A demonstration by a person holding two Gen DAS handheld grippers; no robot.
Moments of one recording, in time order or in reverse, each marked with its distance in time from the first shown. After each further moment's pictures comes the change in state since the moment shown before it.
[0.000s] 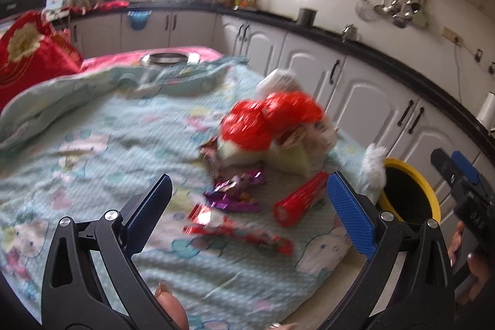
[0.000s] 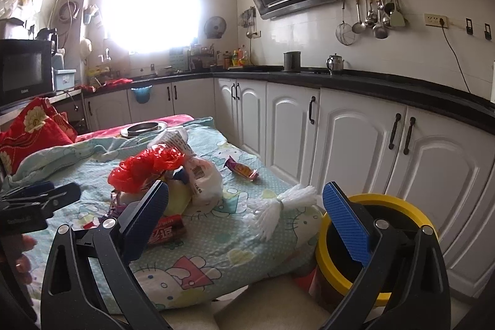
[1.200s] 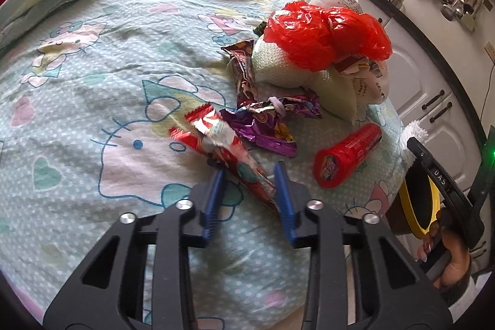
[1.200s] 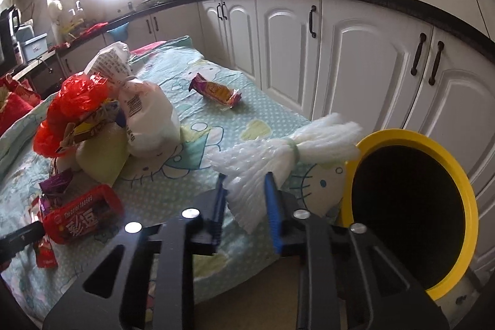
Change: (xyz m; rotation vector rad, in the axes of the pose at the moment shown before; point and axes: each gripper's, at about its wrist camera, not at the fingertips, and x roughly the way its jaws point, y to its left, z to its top) left arm 0.064 0.026 -0.030 -0.220 0.321 0.010; right arm 0.129 -0.029 -0.039 0.069 0.378 0.011
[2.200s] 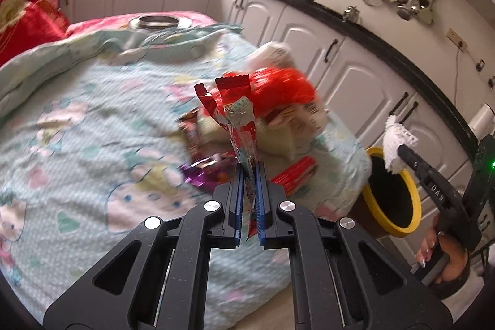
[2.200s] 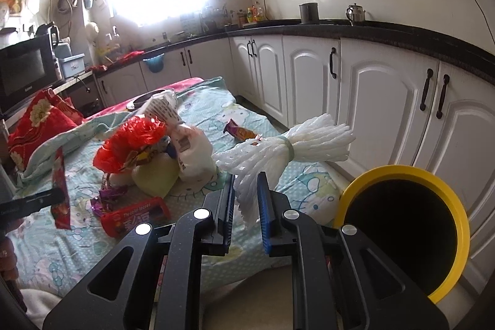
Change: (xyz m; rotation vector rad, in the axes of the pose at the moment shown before) left arm -0.061 -0.051 0.016 0.167 -0.186 -0.090; right arm -0.079 -0.017 0.014 -0.040 -0.167 0.149
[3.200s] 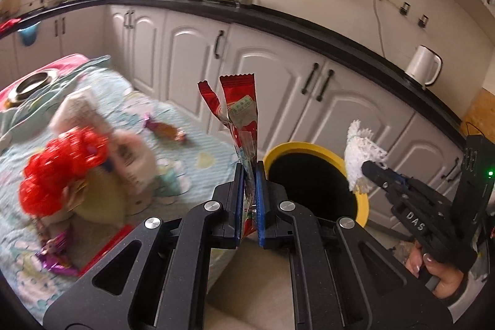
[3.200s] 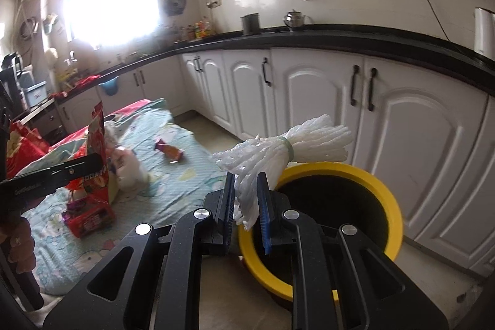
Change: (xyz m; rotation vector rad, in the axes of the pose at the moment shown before) left arm 0.064 -0.169 0.025 0.307 0.009 -0.300; right arm -0.071 -0.093 -0.008 0.136 -0.041 -0.211
